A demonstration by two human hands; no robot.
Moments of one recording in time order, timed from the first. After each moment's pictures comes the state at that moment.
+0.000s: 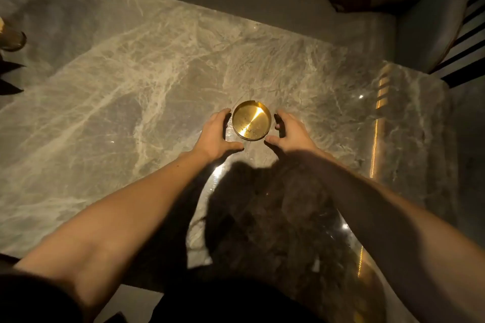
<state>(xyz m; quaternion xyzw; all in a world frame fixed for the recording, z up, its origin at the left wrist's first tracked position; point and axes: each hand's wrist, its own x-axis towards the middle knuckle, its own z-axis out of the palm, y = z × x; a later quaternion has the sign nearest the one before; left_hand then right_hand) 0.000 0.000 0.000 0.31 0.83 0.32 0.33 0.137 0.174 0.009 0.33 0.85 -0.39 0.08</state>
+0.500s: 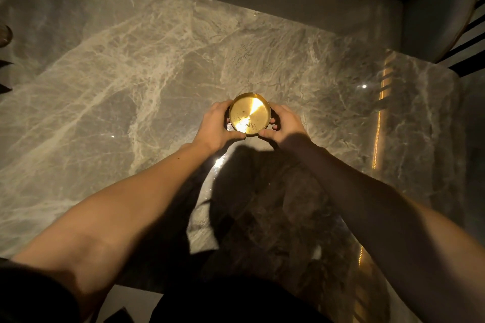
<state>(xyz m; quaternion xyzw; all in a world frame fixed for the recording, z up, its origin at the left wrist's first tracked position) -0.011 0.019 -0.002 0.33 0.84 0.31 0.30 0.122 0.172 0.005 0.34 0.83 -0.45 0.05</state>
